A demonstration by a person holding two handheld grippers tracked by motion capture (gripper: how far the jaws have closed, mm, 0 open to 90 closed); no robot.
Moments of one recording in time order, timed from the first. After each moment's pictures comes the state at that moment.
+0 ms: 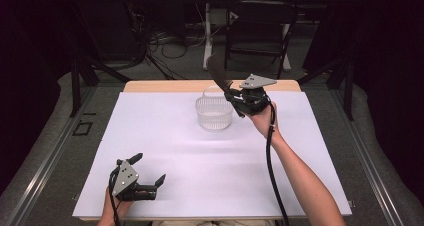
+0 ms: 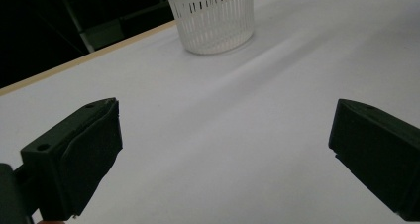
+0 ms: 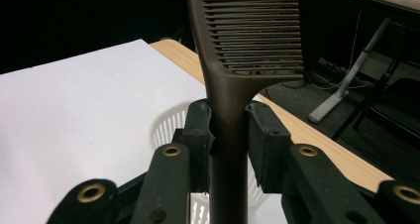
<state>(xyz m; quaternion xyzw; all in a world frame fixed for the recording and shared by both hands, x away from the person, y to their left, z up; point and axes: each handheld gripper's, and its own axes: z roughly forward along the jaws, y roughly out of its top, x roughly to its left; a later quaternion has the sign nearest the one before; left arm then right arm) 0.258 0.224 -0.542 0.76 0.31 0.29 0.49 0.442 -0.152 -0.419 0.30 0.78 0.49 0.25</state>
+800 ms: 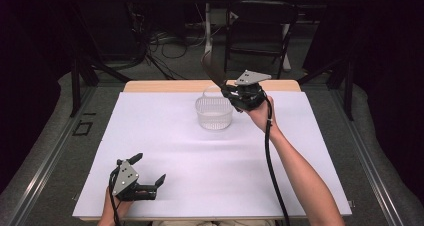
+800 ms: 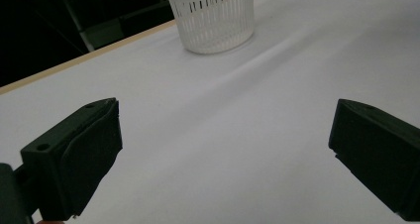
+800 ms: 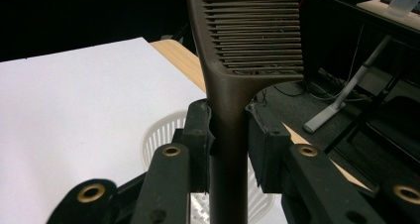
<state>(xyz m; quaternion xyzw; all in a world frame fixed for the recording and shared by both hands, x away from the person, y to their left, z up) 0.258 0.225 -0.542 0.76 0.31 0.29 0.49 0.453 -0.143 -0.413 0.26 0.79 0.48 0.27</state>
